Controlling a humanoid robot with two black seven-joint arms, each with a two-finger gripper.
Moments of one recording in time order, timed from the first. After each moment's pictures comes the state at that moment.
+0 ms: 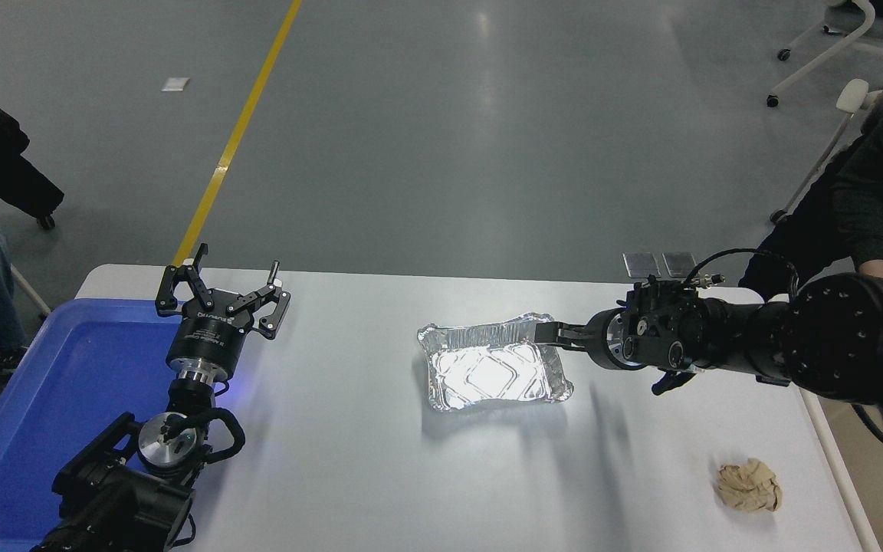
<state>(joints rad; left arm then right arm) -0.46 0.07 -1.19 -0.58 -0.22 -0.68 -0.15 1.27 0.00 -1.10 0.72 -0.08 0.03 0.05</state>
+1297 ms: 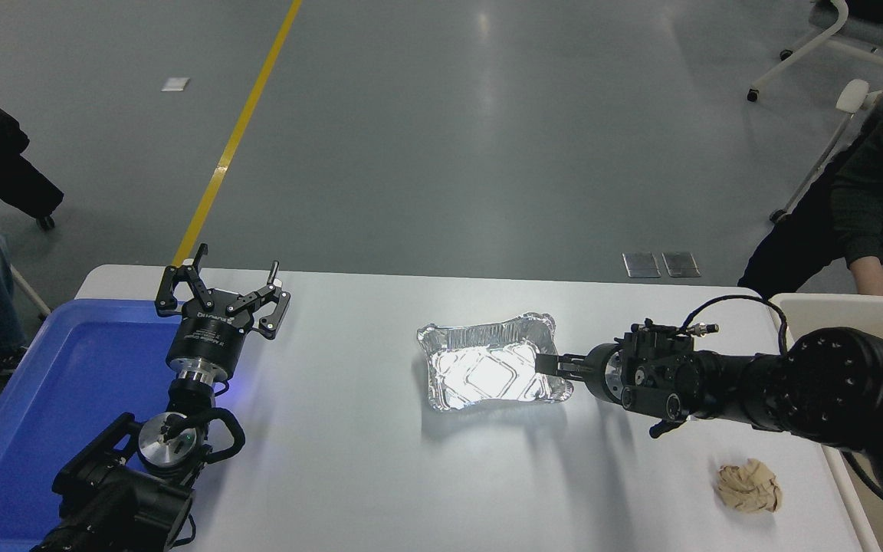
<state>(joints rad) -0.46 0.07 -1.19 -0.58 -0.22 -0.68 -0.15 1.13 0.00 -1.01 0.66 -0.23 -0.07 0.06</state>
